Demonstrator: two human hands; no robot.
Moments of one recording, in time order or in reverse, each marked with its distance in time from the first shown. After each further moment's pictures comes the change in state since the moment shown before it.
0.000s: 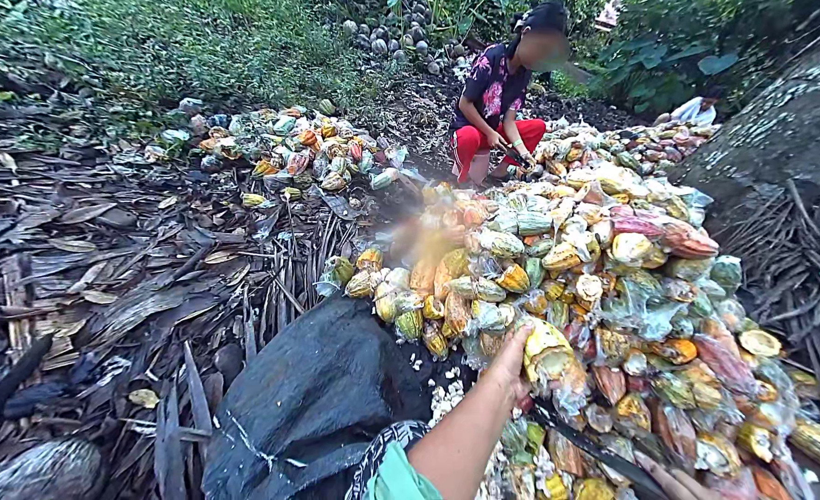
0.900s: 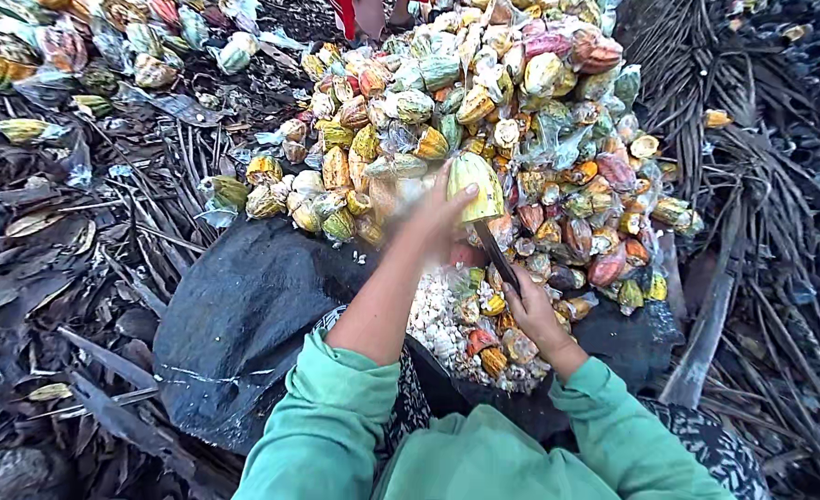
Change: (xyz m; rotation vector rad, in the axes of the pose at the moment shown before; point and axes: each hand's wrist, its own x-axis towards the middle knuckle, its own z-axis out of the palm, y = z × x) left_hand -0.010 0.005 0.001 0.757 -0.277 0.289; right_hand 0.040 -0.114 0.059 0.561 0.467 0.291
